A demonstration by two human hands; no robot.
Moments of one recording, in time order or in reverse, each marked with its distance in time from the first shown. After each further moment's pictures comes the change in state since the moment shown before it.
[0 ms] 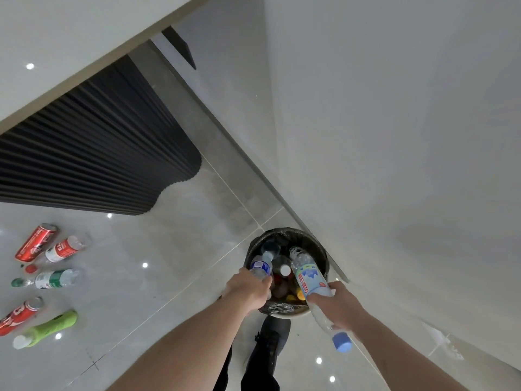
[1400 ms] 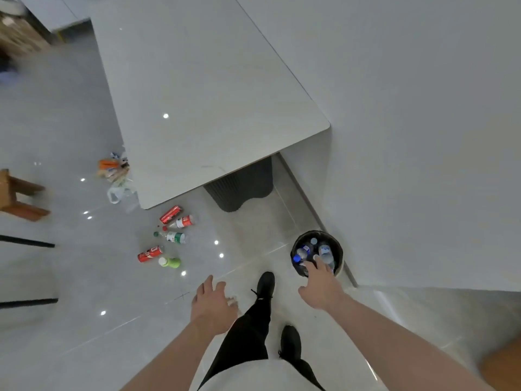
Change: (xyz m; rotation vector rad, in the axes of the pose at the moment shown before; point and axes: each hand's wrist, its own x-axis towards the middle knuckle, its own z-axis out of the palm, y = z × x) left_hand -0.434 -0.277 -0.038 -0.023 0.355 0.029; right_hand -0.409 -0.001 0.049 -0.806 0.154 -0.658
